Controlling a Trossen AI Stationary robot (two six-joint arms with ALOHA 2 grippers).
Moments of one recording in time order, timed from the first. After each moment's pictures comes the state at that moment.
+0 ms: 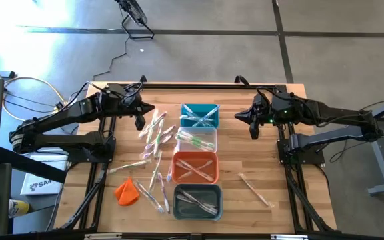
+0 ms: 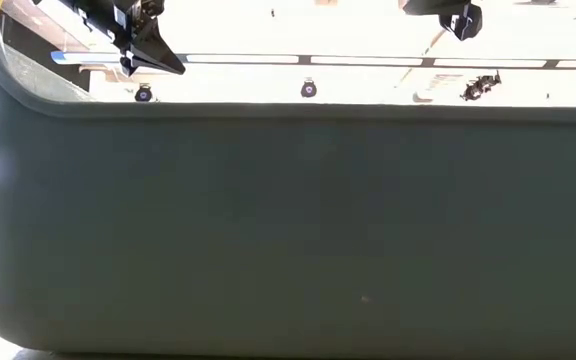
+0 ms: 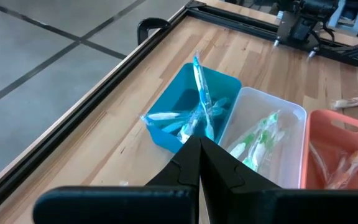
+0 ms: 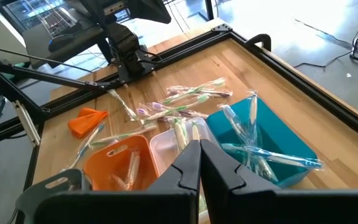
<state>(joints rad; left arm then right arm) 0.41 0.78 0.83 -0.48 0.00 -0.08 -0.09 0.91 1.00 -0.52 0.10 0.37</state>
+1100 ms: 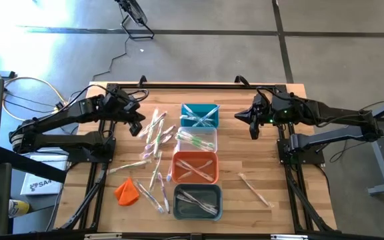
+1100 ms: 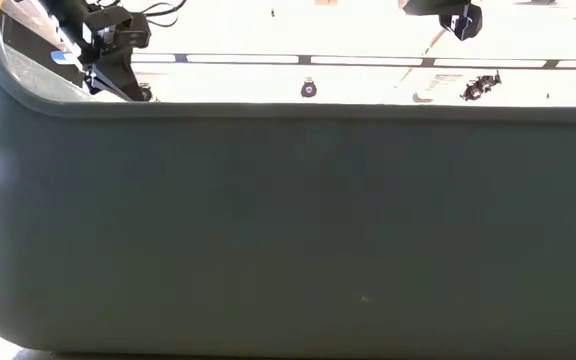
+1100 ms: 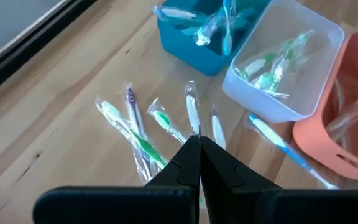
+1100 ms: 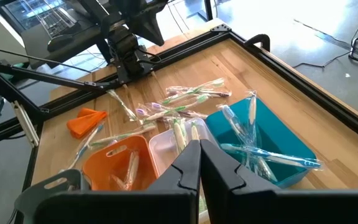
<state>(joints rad) 0.41 0.78 0.83 -0.81 -0.01 -0.21 -0.09 0.91 1.00 -0.52 0.11 0.37</state>
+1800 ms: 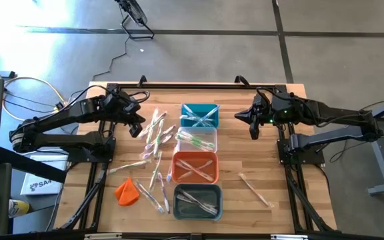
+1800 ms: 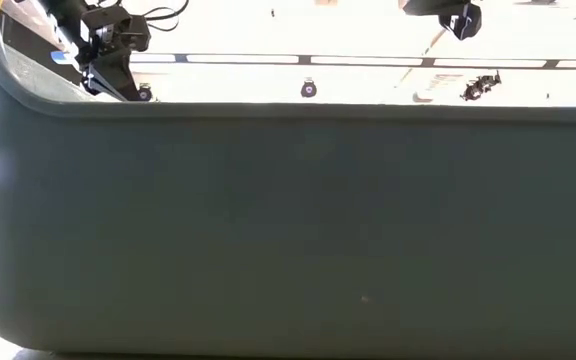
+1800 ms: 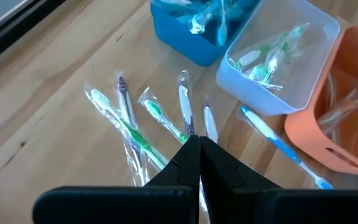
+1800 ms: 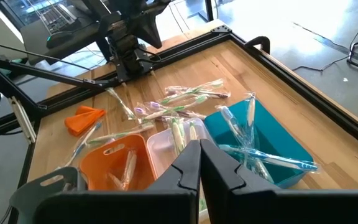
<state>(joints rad) 0.39 0.79 0.83 -0.83 0.01 -0.26 -0.09 0.91 1.00 -0.52 0.11 0.34</state>
